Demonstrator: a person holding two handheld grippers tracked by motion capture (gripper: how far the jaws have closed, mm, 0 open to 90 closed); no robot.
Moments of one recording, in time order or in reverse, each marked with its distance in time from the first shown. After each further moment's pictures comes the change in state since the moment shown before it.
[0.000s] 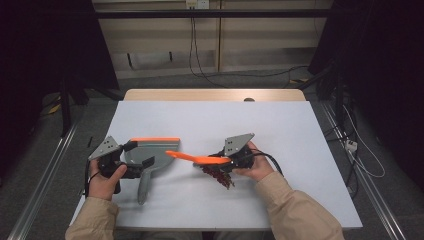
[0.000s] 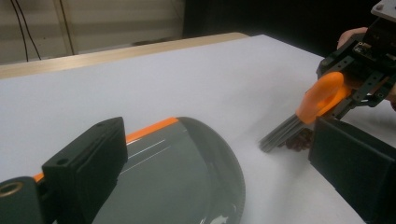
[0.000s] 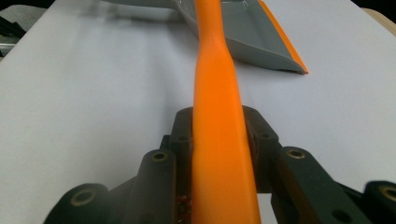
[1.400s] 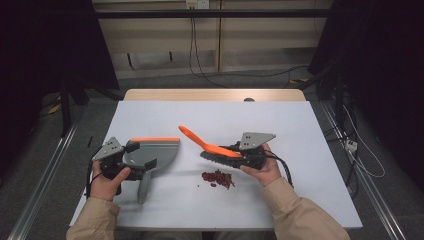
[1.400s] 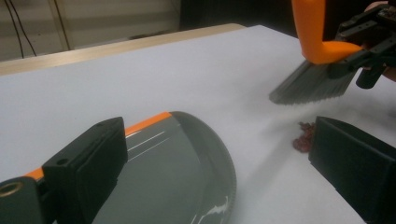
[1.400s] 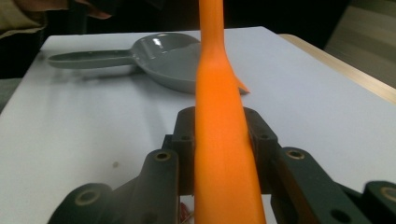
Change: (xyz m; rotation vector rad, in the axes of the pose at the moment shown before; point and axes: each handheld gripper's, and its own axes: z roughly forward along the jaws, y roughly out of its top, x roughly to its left) left arm -0.009 0.001 0.002 0.042 -0.009 0.027; right arm 0.013 -0.001 -0.039 -0.167 -0.209 0.182
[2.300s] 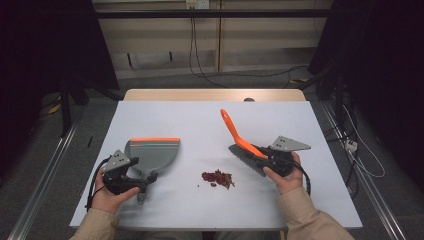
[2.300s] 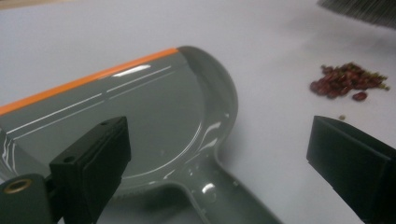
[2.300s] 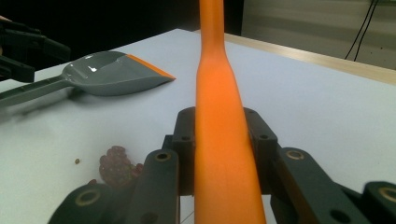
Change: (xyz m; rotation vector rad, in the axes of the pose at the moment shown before) left arm -0.018 -0.027 -0.002 0.180 0.112 -0.006; right arm 0.004 -0.029 -0.064 -0.056 -0.299 0.255
